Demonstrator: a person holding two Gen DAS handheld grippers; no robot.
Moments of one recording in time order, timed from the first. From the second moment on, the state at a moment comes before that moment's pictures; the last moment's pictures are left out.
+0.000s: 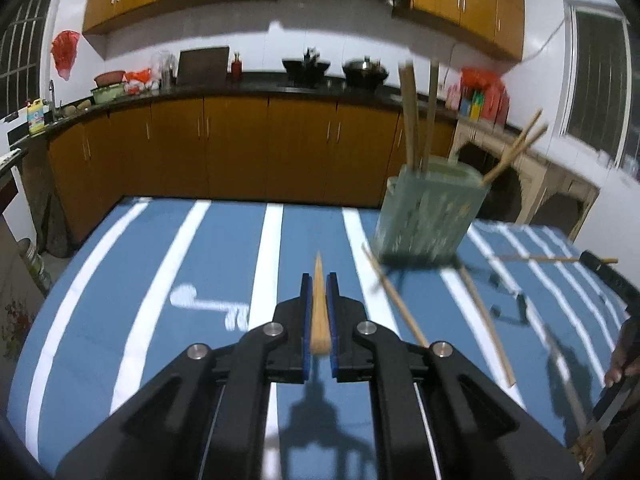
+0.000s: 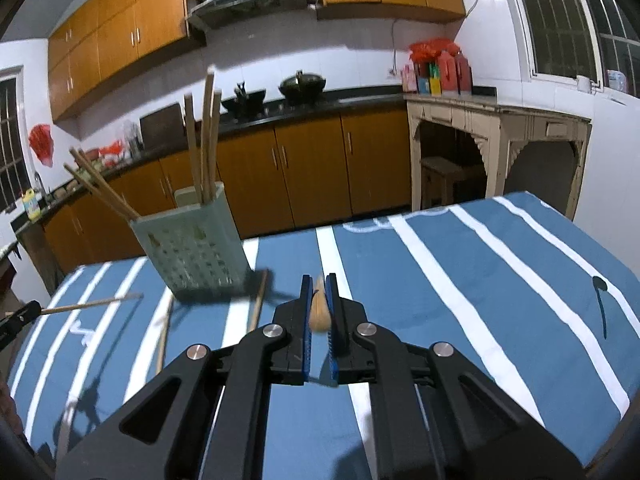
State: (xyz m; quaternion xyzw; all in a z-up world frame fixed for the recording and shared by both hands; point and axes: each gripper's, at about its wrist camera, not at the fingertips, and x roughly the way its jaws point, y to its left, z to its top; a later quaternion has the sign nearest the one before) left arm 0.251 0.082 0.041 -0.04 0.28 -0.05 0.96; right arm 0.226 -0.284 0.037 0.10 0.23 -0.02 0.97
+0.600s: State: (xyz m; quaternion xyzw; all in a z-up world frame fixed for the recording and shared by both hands) left arm 0.246 0.096 0.072 -0.09 0.23 -0.05 0.97; right arm 0.223 -0.287 0.063 0.12 0.19 0.00 0.97
